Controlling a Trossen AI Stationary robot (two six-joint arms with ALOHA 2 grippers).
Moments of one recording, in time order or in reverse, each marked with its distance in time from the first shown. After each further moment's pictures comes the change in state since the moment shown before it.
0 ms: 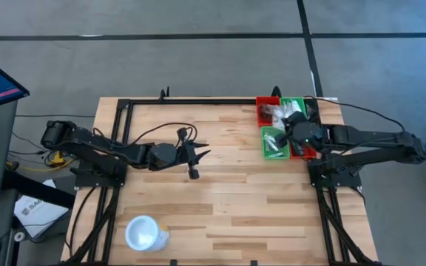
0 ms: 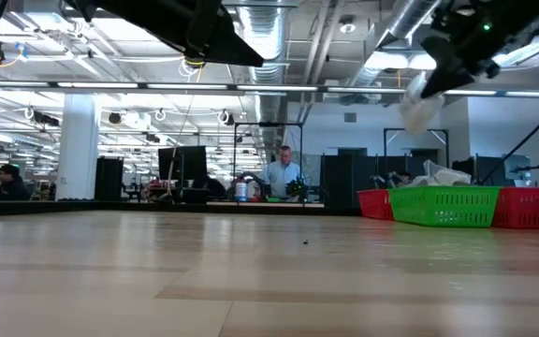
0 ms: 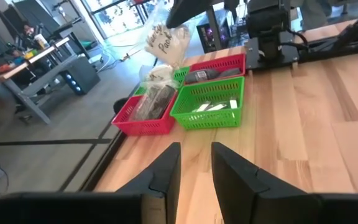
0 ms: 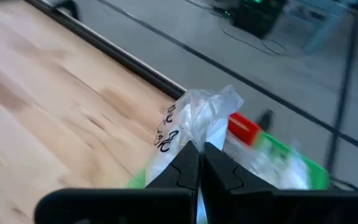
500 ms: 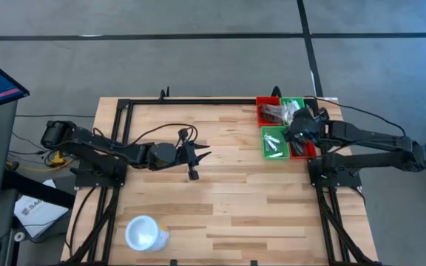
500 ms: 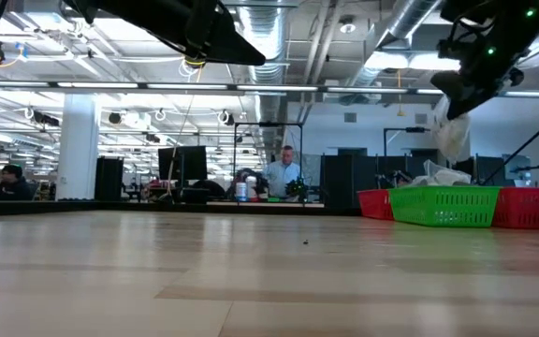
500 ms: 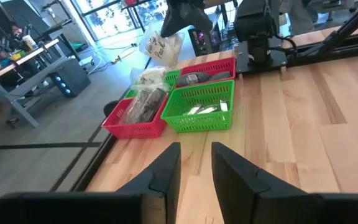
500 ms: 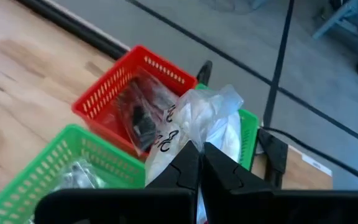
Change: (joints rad) left arm 0.001 0.000 -0.005 0.014 0.046 -0.012; right arm -0.176 0.016 0.000 -0.246 0.042 0.078
